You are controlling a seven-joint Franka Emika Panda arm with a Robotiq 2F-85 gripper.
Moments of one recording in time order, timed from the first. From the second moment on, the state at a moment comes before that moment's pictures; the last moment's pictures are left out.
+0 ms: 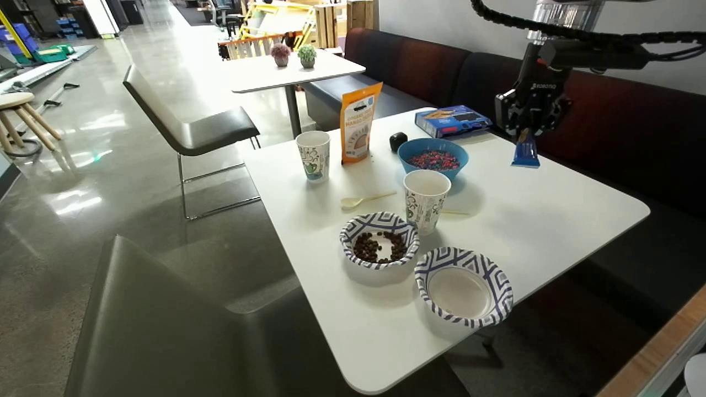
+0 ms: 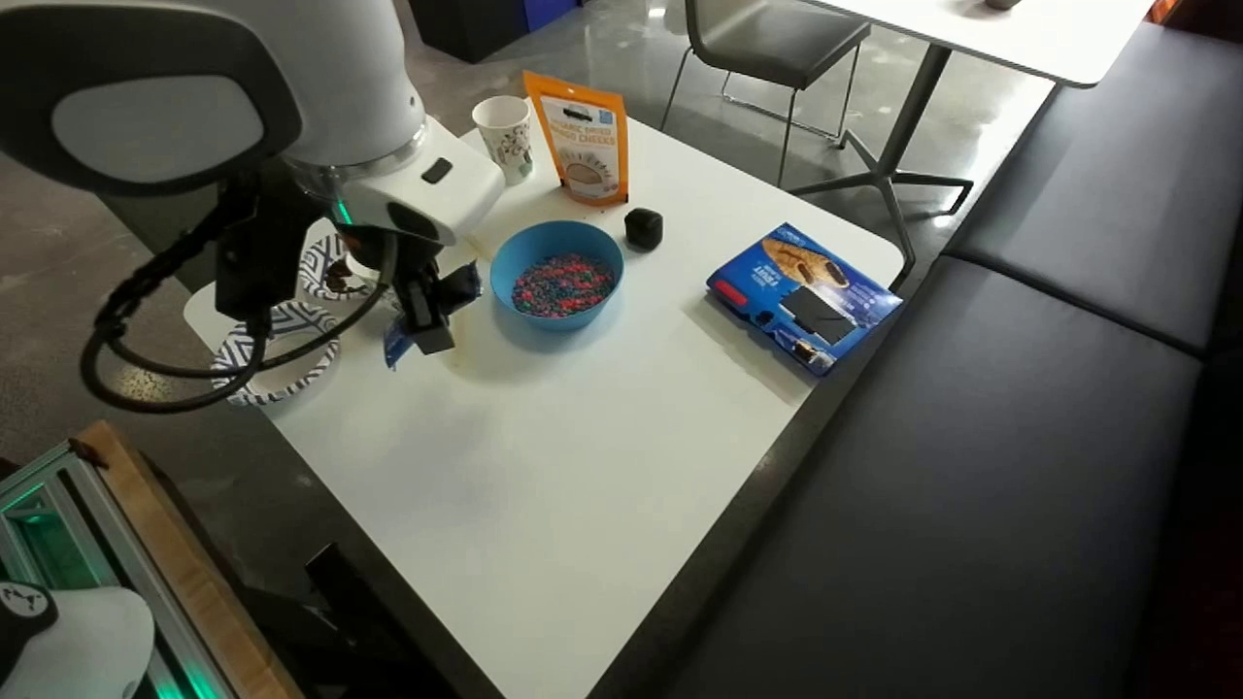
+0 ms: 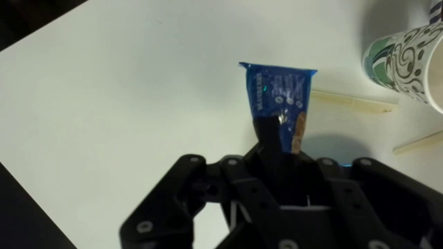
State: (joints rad) arm -0.11 -0.16 -0.08 -2.58 0.08 2.38 0.23
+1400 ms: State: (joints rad) arm -0.16 0.41 -0.17 -1.93 0.10 2.25 0.30
